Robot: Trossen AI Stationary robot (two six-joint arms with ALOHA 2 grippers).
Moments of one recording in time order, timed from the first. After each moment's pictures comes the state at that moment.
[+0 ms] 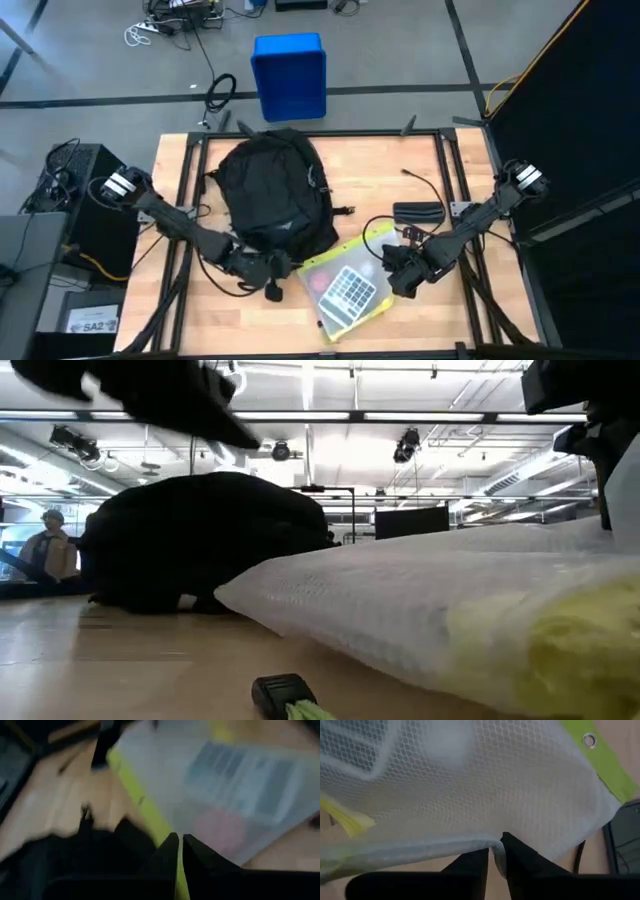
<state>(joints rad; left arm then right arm) -0.54 1.49 0.83 0.08 -0.52 -0.02 0.63 1.54 1.02 -0.95 0.27 0.86</state>
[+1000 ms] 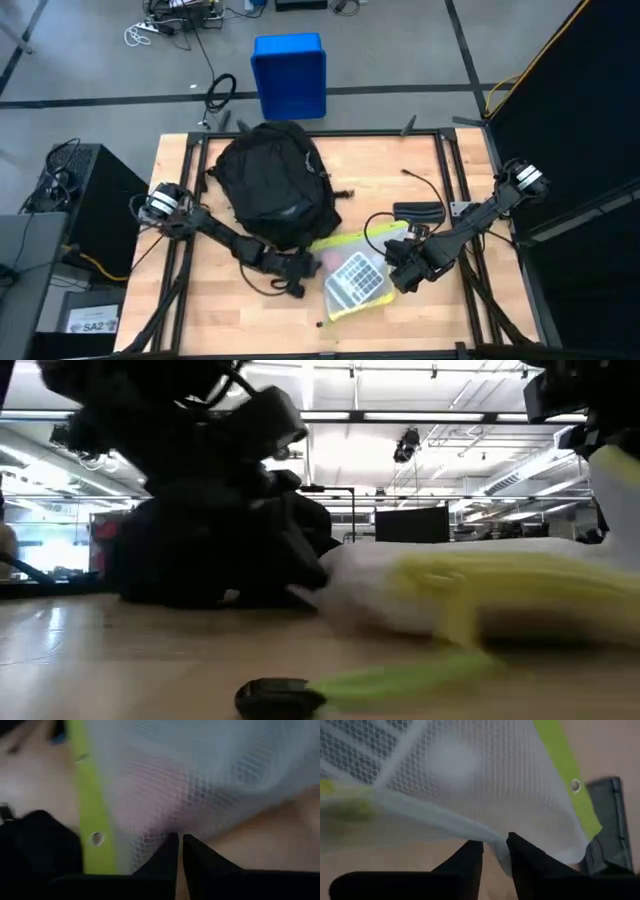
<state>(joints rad) -0.38 1.86 0.89 0.29 -0.44 0.10 0.62 1.54 1.02 -1.08 0.30 0.93</state>
